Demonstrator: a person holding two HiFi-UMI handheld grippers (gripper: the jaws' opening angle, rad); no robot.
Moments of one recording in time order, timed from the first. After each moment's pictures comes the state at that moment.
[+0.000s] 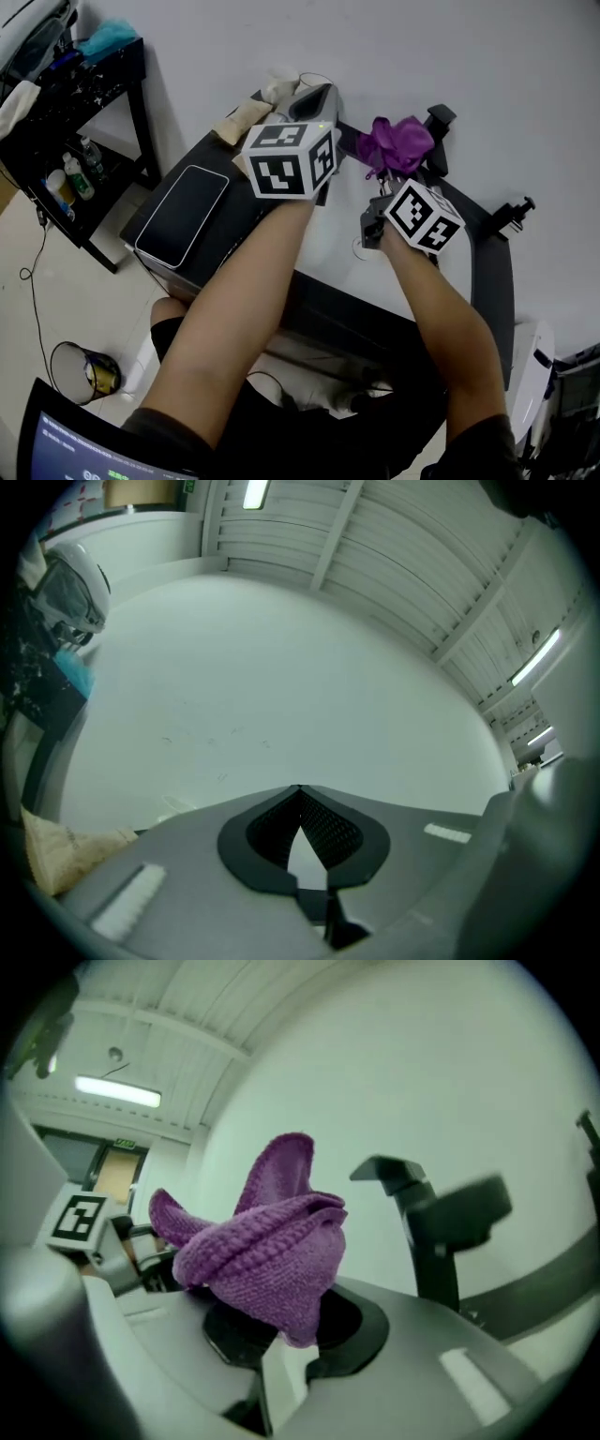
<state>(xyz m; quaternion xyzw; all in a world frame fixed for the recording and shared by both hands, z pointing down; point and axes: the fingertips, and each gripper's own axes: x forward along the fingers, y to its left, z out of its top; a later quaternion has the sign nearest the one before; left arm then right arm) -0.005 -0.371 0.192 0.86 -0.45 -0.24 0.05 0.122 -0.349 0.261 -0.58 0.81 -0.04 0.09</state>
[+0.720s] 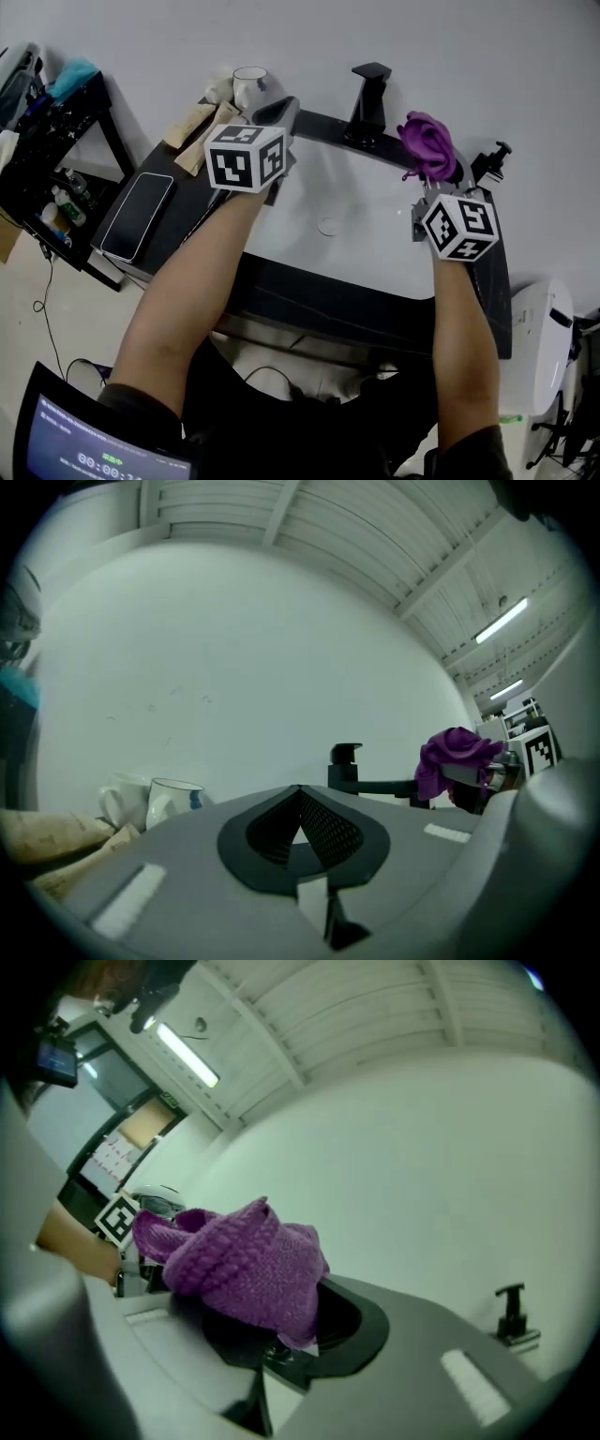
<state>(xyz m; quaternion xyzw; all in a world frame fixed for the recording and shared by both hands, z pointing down) 0.082 -0.354 0.236 0.91 -0.40 -0.09 -0.01 0.282 -0.249 0.216 -0.63 0.75 0.17 0.02</state>
